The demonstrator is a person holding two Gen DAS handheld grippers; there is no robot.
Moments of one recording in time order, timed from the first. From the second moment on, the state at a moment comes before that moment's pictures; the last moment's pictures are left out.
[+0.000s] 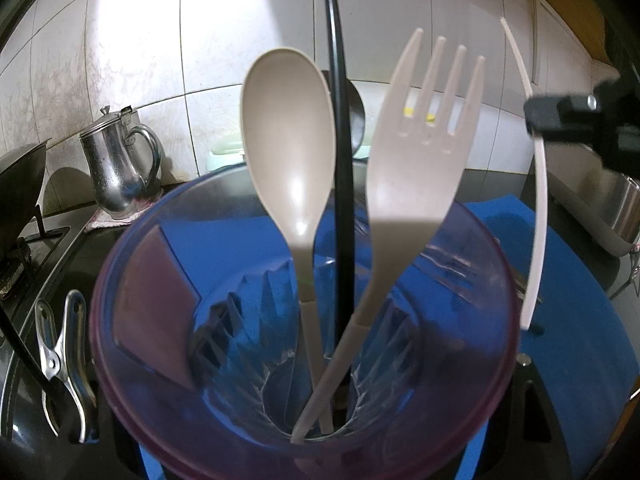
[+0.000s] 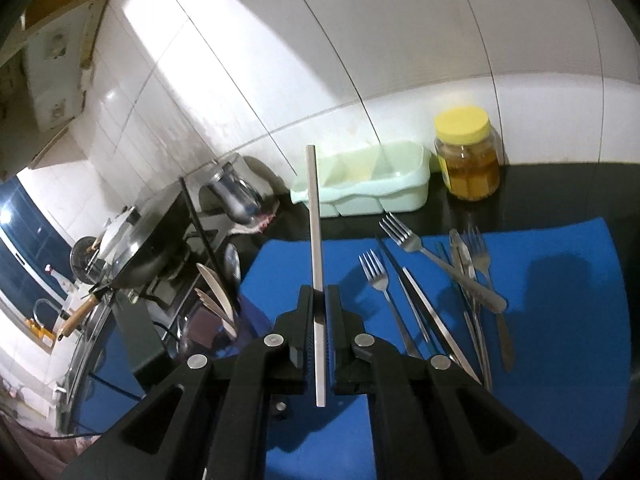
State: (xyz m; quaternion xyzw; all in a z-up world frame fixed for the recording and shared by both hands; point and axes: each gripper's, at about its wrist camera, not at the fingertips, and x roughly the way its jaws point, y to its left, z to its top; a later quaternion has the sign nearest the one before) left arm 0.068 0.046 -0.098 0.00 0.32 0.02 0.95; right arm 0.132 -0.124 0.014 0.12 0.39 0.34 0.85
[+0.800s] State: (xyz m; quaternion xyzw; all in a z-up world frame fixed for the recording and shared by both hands) left arm 0.067 0.046 -0.099 0.00 0.32 0.02 0.95; right arm 0.115 -0.100 0.080 0.11 0.30 0.39 0.87
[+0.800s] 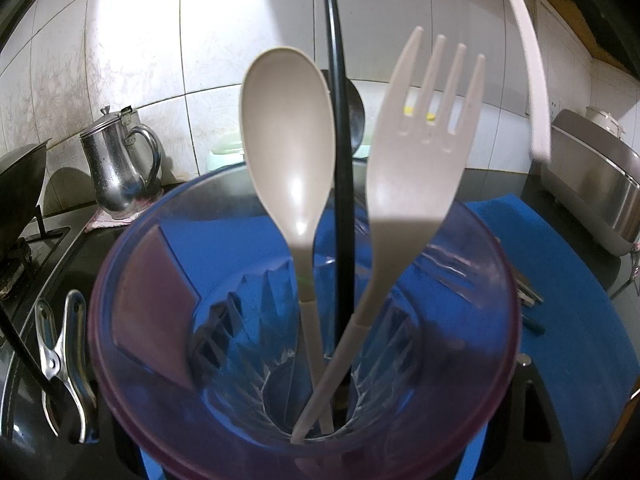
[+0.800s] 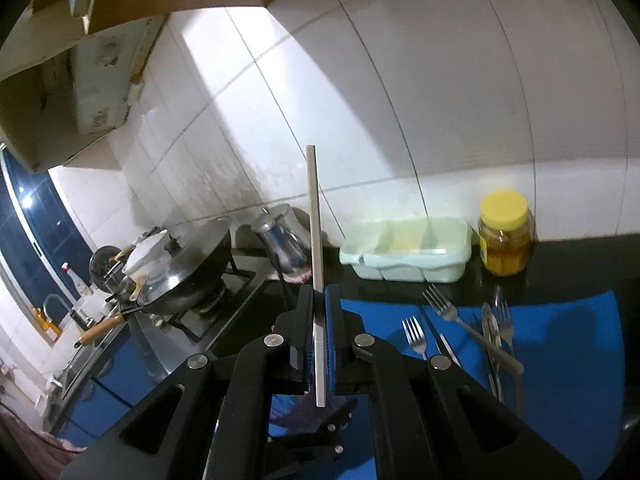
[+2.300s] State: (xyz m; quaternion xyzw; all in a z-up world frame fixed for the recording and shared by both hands) left arm 0.068 0.046 -0.099 0.00 0.32 0.02 0.95; right arm 0.125 -0.023 0.049 0.03 0.37 0.47 0.80
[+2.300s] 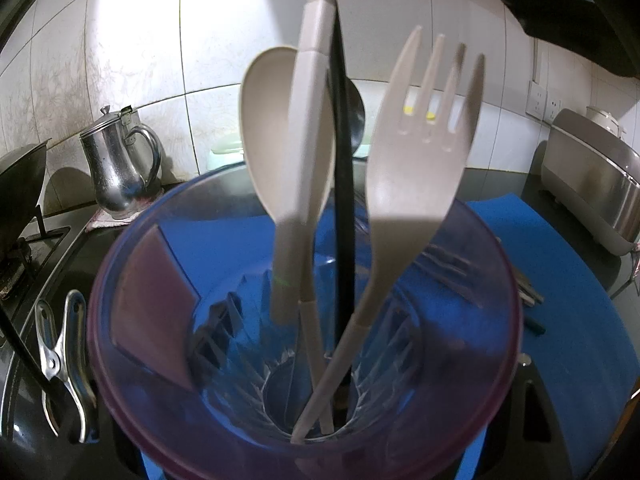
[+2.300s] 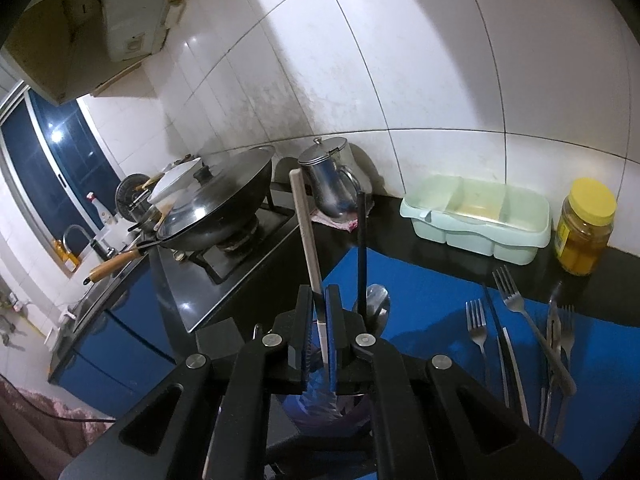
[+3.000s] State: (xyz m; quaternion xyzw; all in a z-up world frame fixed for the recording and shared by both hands) left arm 0.068 0.046 -0.099 0.00 0.32 0.02 0.95; right arm 0.117 -0.033 0.056 0.04 0.36 0.46 0.81
